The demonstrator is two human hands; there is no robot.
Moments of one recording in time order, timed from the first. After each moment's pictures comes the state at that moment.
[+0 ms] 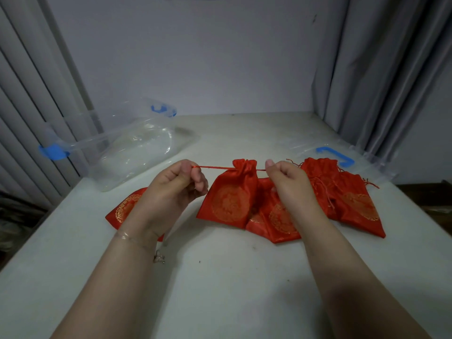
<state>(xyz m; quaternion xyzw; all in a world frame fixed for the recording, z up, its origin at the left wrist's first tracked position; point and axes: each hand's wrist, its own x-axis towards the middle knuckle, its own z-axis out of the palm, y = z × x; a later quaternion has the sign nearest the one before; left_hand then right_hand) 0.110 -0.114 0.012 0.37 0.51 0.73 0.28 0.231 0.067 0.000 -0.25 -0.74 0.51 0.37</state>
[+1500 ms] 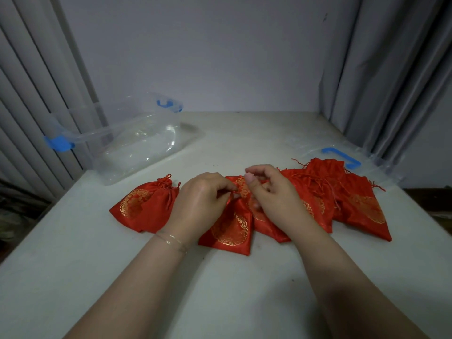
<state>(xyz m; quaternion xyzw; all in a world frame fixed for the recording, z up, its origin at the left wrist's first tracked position) 0.126 -0.087 -0.012 0.48 0.78 0.38 -0.12 0.224 0.041 -0.010 -0.16 -0.79 0.53 0.29</state>
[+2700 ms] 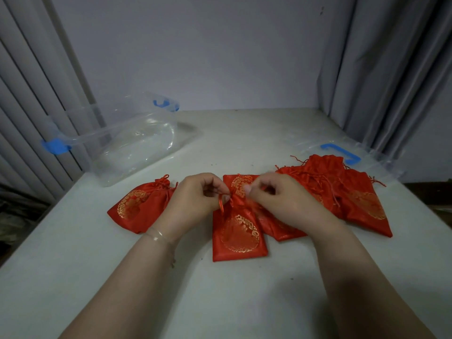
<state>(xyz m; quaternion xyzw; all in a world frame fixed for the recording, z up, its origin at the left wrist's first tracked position) 0.124 -0.093 -0.003 0.36 0.75 0.53 0.14 0.245 0.052 0.009 -0.14 -0.89 0.41 0.18</state>
